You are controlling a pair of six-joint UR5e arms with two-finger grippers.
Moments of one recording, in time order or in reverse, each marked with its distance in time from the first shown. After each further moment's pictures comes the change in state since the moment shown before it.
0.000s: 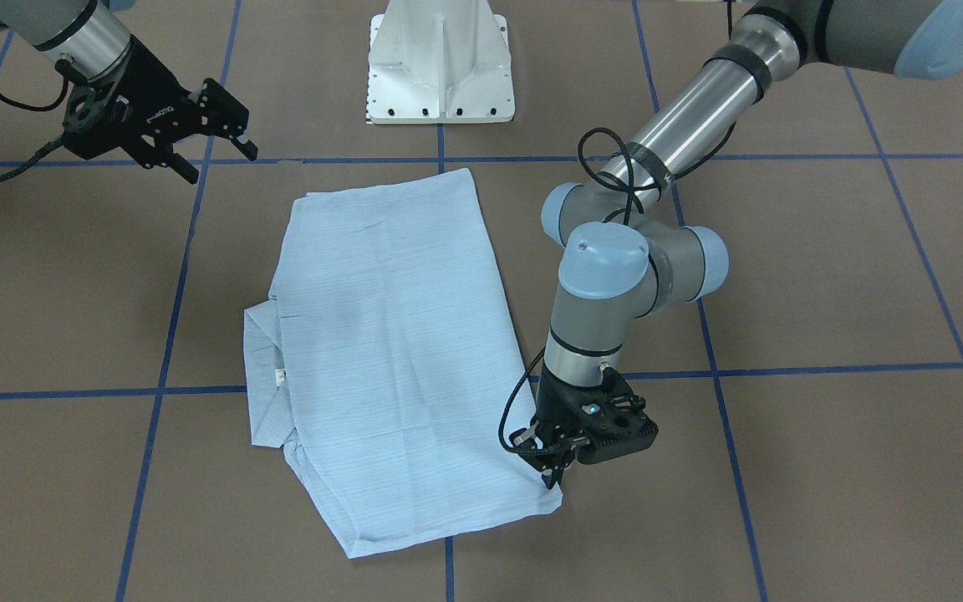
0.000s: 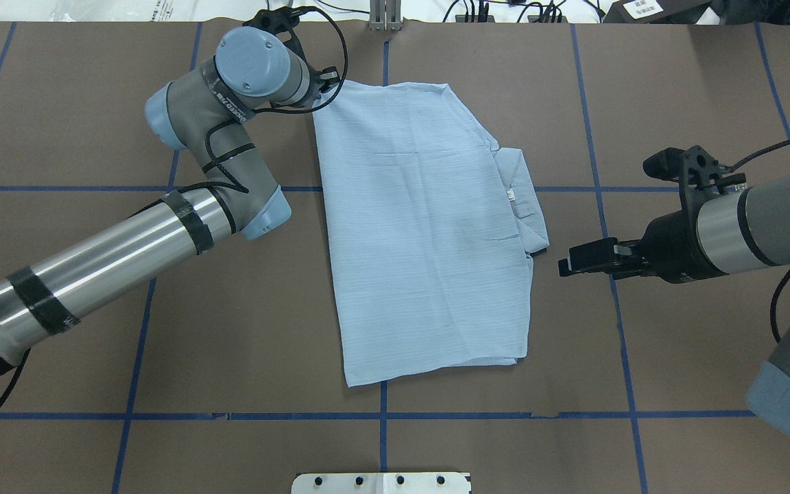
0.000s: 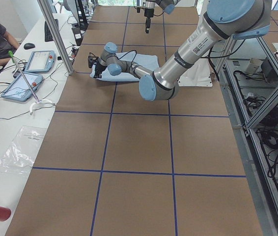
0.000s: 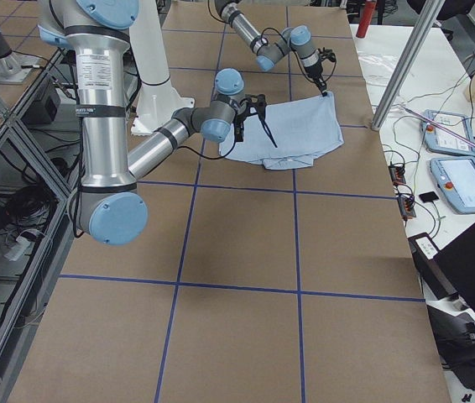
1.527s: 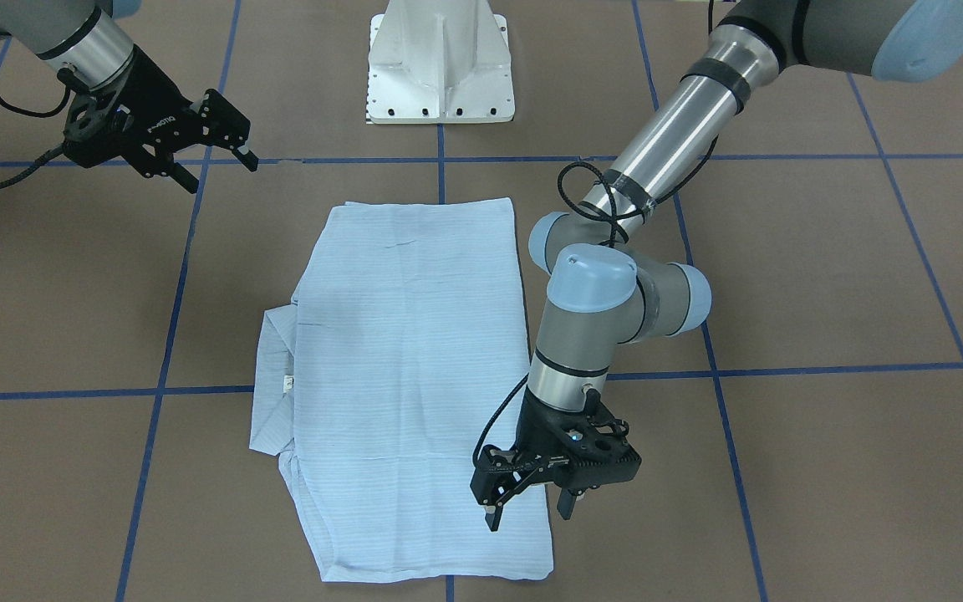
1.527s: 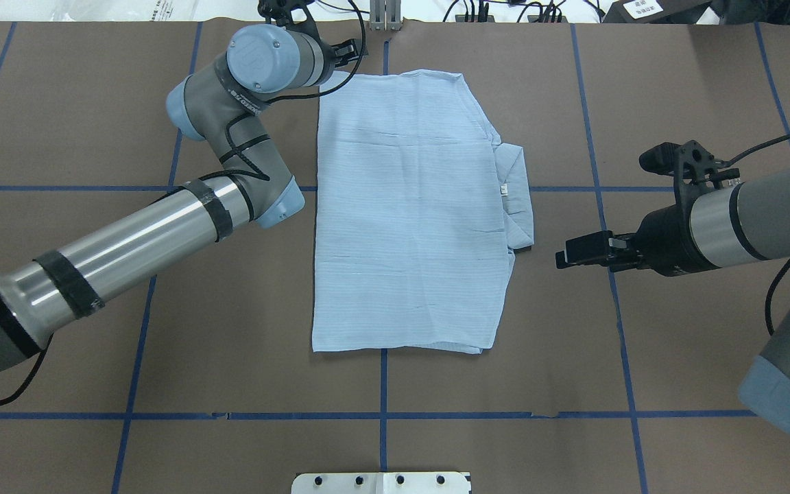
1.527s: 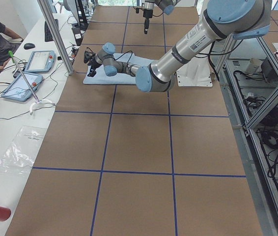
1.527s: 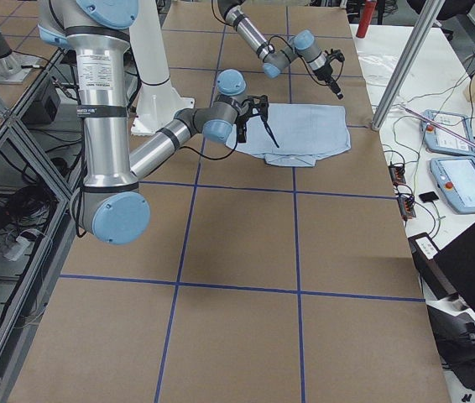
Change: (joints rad) left arm -0.002 -0.037 0.060 -0.154 0.046 0.050; right arm 0.003 0.015 -0.019 0.000 -0.022 0.000
